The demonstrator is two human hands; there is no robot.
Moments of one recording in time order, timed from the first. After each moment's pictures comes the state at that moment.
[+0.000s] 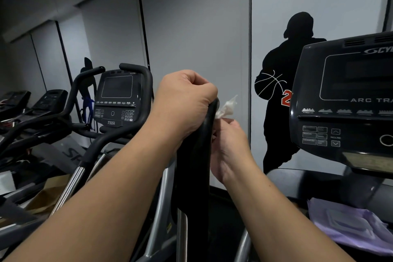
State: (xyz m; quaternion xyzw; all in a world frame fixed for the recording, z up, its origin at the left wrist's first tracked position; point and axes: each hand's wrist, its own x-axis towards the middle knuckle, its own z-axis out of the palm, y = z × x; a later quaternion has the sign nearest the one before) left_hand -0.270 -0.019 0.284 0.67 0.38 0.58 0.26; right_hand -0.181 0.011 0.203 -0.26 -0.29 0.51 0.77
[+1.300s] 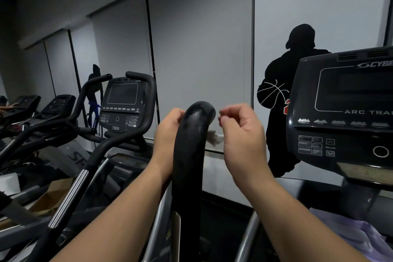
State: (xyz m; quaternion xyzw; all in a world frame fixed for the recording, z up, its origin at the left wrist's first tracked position) left_hand -0.282 0.019 0.224 0.70 0.32 0.59 0.26; right_hand -0.164 -0.048 0.224 -0.37 -0.51 0.16 0.76
